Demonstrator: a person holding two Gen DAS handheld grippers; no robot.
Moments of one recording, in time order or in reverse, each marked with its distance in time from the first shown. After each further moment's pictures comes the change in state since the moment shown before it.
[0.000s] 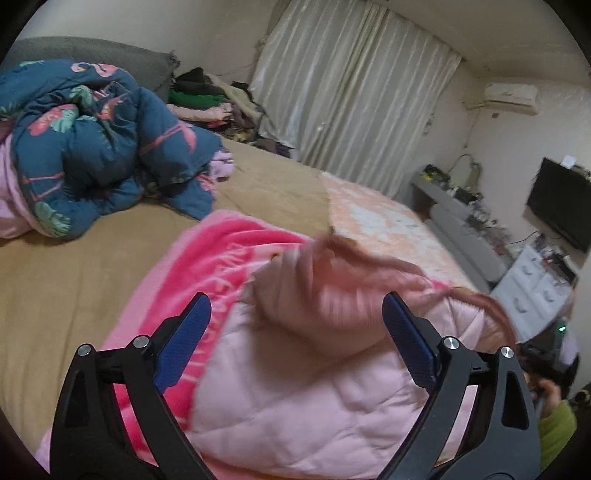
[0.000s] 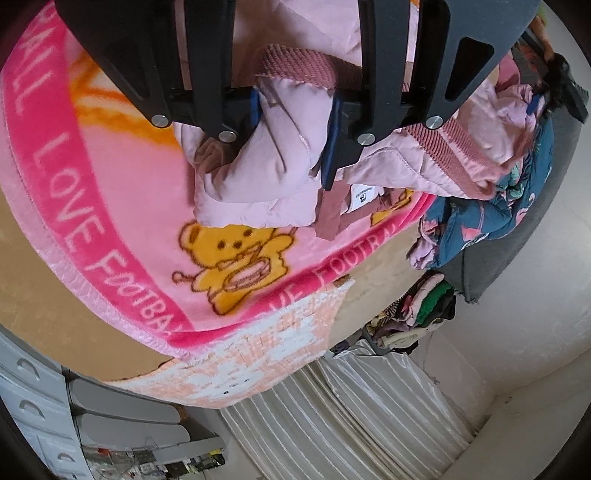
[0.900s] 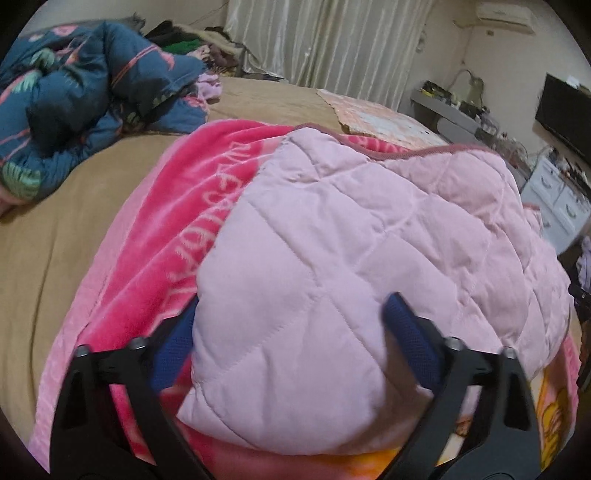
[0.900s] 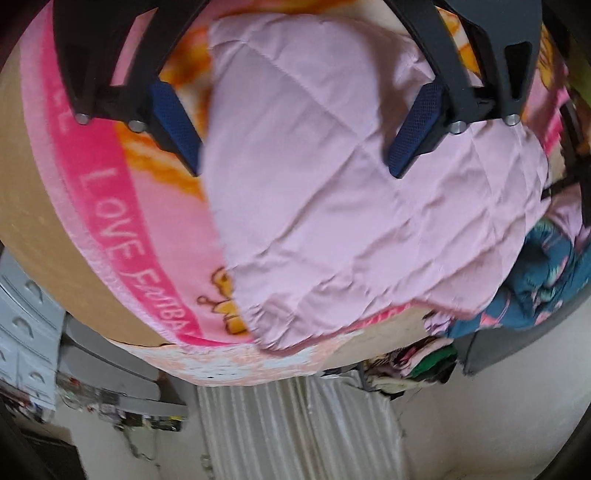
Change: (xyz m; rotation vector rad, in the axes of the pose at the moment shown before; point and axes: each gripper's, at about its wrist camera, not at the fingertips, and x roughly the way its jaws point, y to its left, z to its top) left arm 0.083 0.025 -0.104 0.171 0.257 -0.005; right arm -0.017 -0.005 -0.100 -0.375 0.000 -0.175
